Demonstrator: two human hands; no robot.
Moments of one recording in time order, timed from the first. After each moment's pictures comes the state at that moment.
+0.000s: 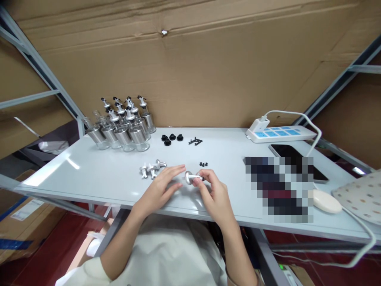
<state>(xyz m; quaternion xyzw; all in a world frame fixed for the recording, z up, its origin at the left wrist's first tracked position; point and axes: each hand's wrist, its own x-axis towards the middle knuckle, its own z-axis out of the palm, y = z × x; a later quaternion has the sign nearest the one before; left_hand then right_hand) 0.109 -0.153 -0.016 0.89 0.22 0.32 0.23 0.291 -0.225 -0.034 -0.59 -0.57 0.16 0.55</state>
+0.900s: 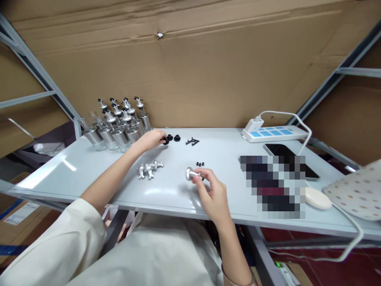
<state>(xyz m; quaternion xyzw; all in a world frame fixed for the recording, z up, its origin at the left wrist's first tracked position) 0.132 0.001 0.041 0.93 0.35 0.04 -0.02 0.290 -0.227 -0.031 -0.59 -0.55 0.12 0.58</state>
